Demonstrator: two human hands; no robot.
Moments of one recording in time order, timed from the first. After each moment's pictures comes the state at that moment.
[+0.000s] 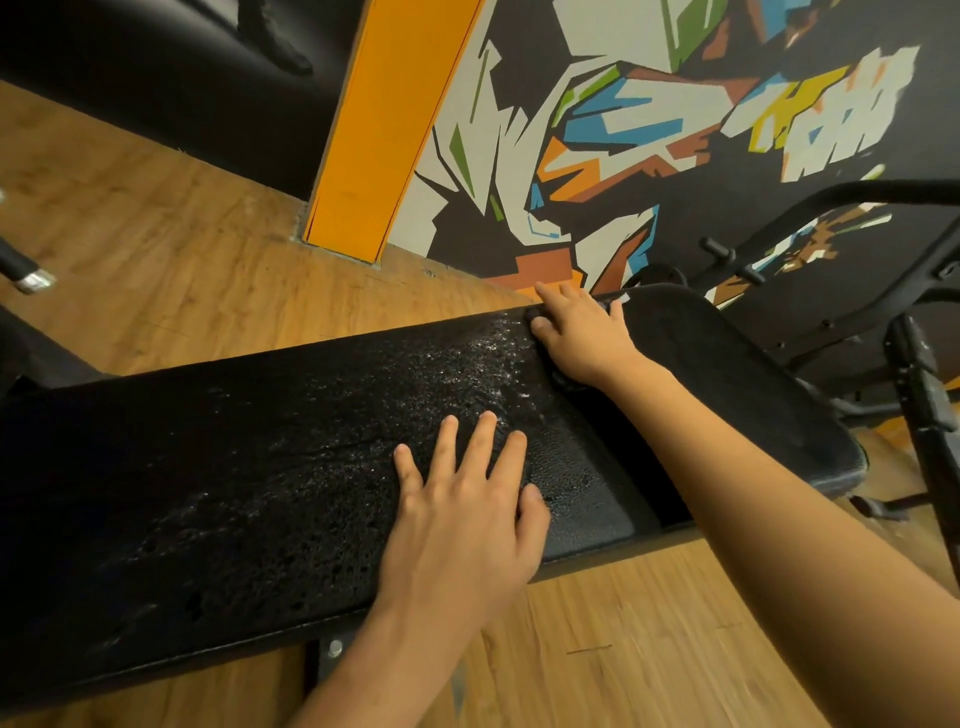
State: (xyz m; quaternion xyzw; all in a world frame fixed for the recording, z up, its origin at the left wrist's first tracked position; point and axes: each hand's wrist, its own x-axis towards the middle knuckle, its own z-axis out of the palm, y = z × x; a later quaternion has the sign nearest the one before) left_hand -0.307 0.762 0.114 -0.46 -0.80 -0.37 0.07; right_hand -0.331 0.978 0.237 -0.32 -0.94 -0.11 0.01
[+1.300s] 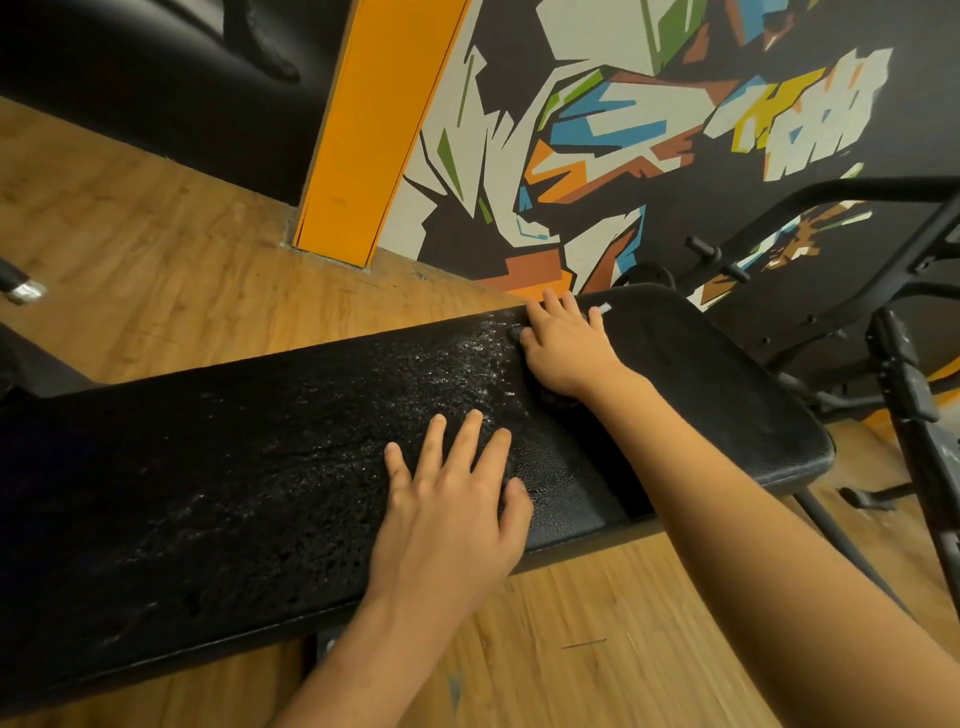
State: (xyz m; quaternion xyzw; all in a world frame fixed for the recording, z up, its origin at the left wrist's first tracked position) left_hand -0.307 0.758 0.119 -0.46 -0.80 -0.38 0.02; right_hand -0.323 0.966 0.229 -0.33 -0.93 -0.15 -0.01
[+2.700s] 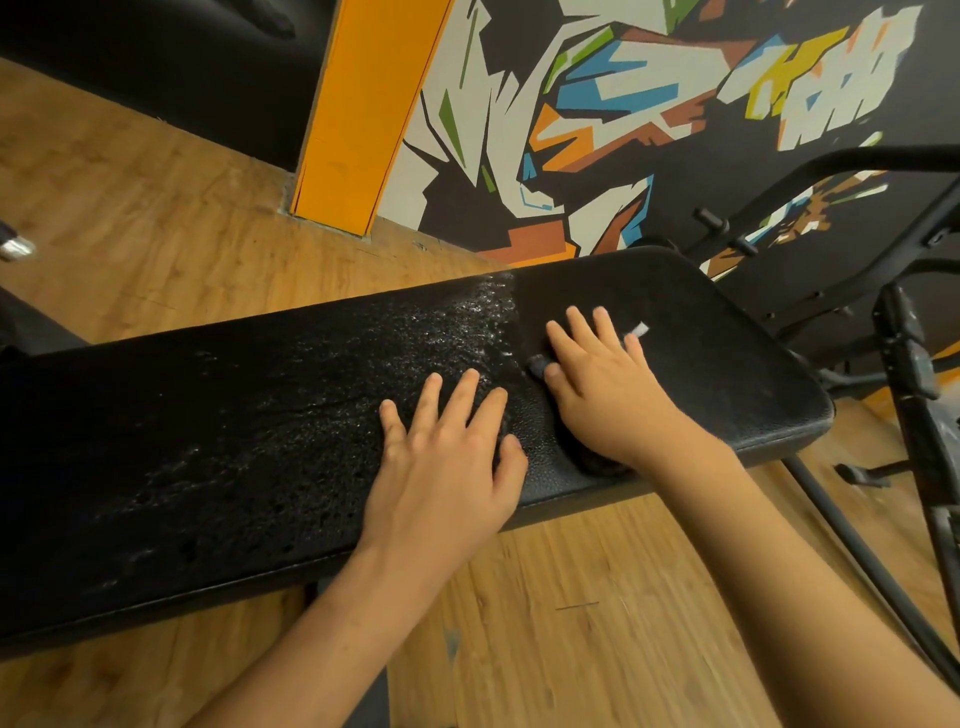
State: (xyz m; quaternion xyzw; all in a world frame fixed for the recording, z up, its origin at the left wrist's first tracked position) left_hand -0.308 0.756 0.121 -0.47 -0.80 -0.37 0.00; right_hand -0.242 0.892 0.234 -0.33 -0.93 -0.14 -0.06
